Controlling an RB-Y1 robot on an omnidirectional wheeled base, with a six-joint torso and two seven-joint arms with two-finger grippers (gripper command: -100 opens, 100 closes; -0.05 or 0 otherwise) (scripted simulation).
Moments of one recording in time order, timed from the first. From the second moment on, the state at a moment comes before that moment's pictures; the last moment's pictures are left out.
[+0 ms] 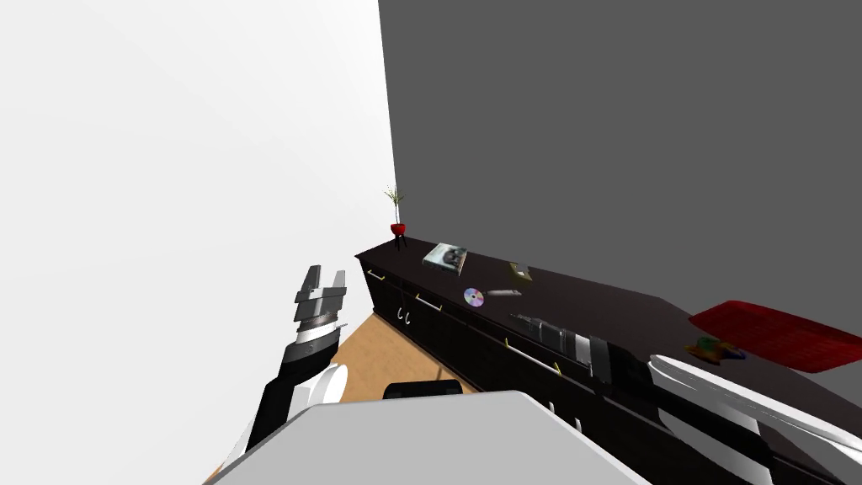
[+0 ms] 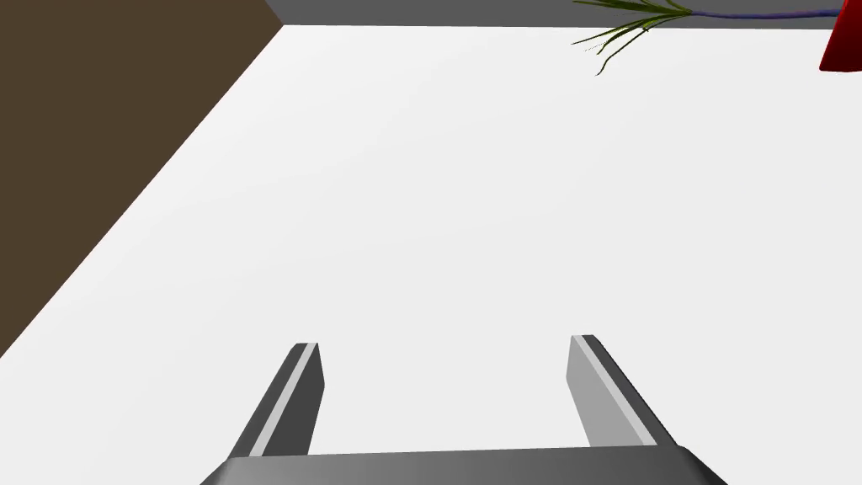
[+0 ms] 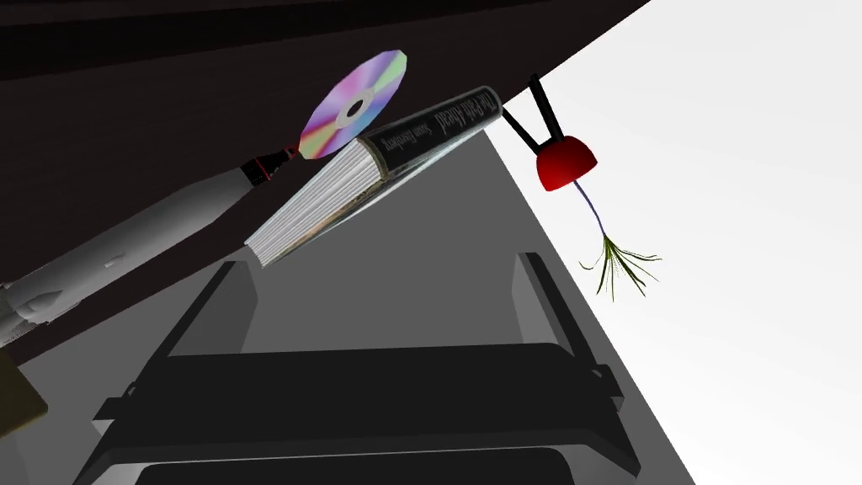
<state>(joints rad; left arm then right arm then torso) 0.52 -0.03 -0.02 -2.22 0.12 -0.57 -0.06 0.87 -1.28 -0.17 -1.90 0.21 -0.54 -0.19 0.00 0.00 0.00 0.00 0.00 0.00</state>
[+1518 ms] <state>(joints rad) 0.52 -0.03 -0.02 -2.22 0.12 -0.57 -0.06 1.02 -1.75 -0.20 -1.73 0.31 -0.54 -0.21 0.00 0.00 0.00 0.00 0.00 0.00</state>
